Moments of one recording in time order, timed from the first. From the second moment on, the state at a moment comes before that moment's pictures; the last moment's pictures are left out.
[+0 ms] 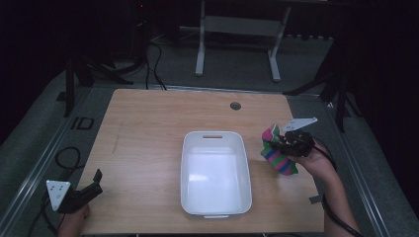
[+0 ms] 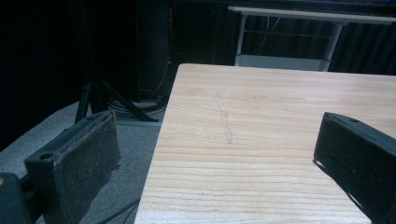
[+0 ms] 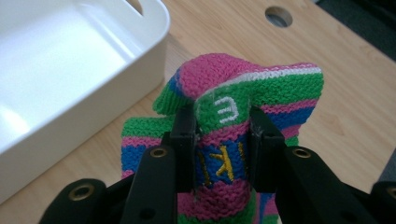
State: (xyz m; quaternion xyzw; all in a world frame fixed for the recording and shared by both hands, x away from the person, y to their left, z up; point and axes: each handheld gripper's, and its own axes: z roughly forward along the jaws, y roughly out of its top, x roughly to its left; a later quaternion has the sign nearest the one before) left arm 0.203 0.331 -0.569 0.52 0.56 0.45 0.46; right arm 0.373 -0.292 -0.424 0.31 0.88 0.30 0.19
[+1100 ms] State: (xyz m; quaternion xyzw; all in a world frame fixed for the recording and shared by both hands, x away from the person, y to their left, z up) left arm 0.203 0.331 -0.569 0.52 0.56 0.45 0.46; right arm 0.413 -0.261 -0.524 0.39 0.87 0.25 0.15
